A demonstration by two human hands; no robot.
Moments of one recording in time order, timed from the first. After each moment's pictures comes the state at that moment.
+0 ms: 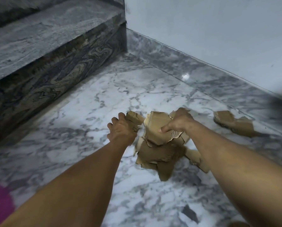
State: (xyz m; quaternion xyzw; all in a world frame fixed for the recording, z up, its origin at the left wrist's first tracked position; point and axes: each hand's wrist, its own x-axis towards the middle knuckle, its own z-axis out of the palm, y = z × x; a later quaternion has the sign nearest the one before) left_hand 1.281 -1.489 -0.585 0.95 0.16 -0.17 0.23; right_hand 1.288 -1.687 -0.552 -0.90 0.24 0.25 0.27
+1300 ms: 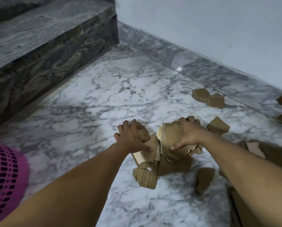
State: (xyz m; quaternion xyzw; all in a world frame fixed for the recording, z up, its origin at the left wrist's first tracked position) left_hand 1.137 -1.517 -0.557 0.95 -0.03 -0.27 0.15; right_hand 1.122 -1.738 -0.533 -0.93 0.12 0.32 0.12
